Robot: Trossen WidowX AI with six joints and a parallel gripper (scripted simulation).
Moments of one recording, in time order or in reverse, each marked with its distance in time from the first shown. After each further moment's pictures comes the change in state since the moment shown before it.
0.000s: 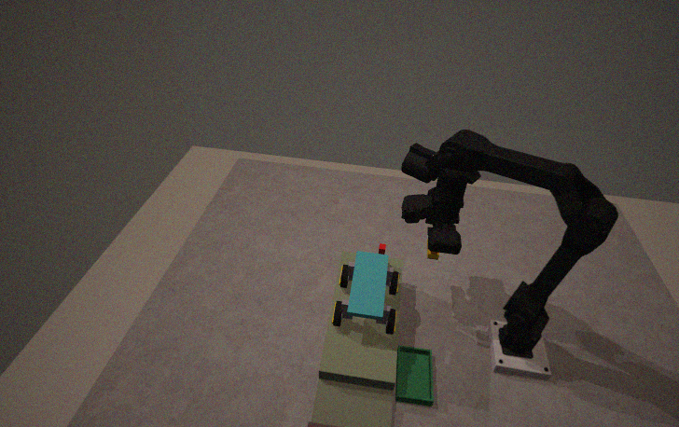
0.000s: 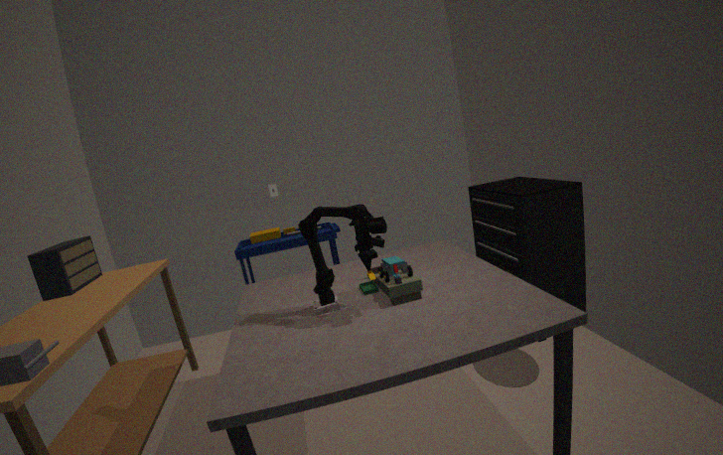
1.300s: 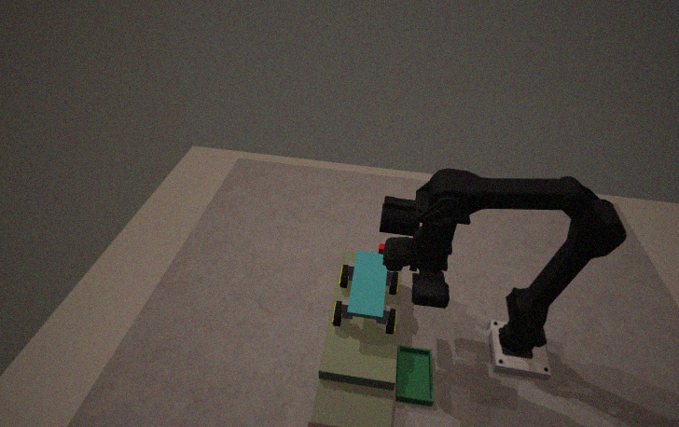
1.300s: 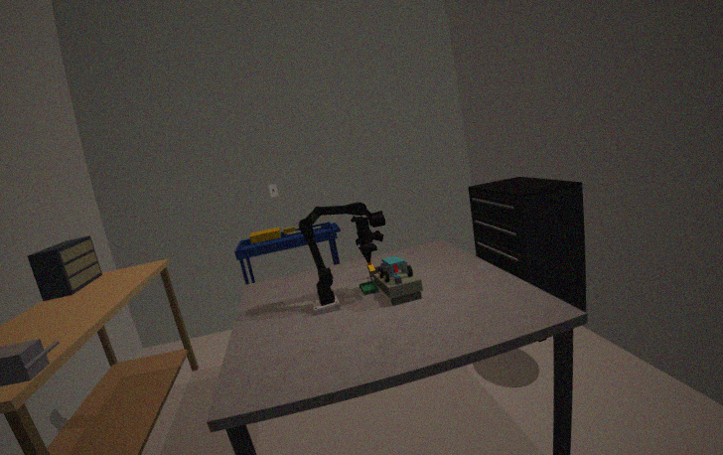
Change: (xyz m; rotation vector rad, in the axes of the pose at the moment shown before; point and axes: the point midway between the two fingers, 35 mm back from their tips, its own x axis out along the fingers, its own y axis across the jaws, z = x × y) arm 0.007 0.133 0.029 0.000 -0.001 0.012
